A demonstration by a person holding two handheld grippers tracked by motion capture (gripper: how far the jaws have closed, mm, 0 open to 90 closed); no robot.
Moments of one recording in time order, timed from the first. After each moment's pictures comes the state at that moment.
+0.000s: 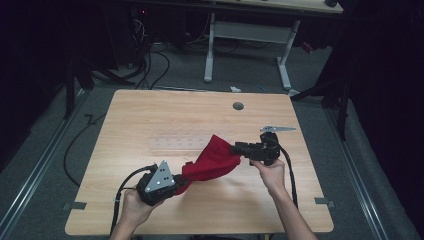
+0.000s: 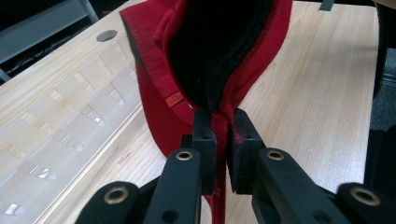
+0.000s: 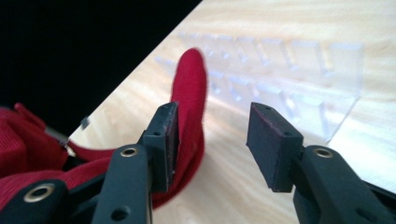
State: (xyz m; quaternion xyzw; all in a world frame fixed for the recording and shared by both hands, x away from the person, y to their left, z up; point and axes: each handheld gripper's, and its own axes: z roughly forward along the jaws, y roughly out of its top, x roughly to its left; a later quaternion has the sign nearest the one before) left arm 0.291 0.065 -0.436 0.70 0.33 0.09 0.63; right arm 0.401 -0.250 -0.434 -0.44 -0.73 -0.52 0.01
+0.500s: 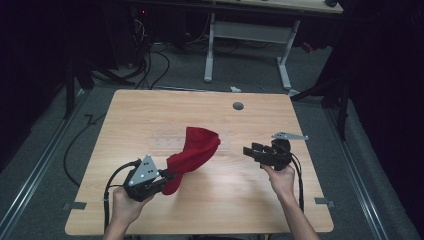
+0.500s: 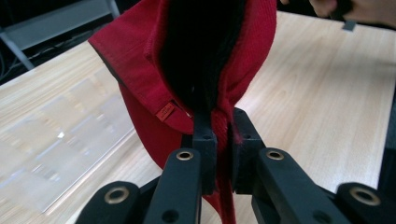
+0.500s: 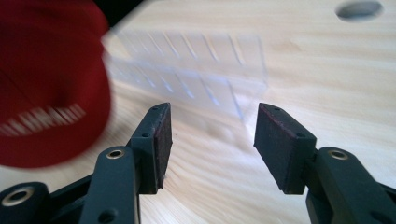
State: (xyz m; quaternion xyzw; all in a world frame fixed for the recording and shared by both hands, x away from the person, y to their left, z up) left arm 0.302 0.097 -0.428 0.65 0.38 0.10 0.66; right arm 0.388 -0.280 -0.454 -0.49 -0.73 -0.47 -0.09
